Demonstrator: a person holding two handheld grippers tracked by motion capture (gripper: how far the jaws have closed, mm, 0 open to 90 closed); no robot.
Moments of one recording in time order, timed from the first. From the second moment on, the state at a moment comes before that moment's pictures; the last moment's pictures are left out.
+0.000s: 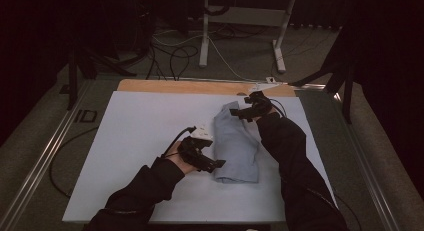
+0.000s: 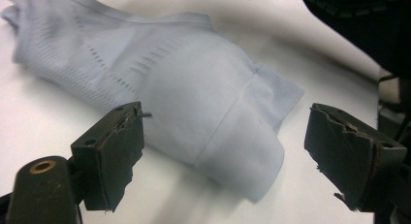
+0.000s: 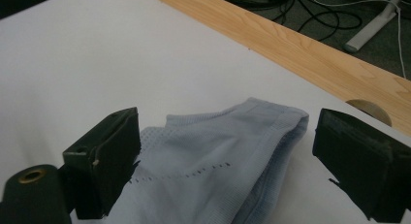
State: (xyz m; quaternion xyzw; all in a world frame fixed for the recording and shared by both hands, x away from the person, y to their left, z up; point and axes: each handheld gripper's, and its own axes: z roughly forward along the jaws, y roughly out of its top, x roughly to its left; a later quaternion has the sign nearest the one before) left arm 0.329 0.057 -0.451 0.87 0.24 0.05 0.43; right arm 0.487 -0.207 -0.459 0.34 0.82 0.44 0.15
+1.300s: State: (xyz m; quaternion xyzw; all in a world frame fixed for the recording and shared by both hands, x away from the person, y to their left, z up) left arm 0.282 0.221 -0.501 0.83 0.34 0.13 0.42; right arm 0.484 -0.220 -0.488 0.40 0.82 0.40 0.12
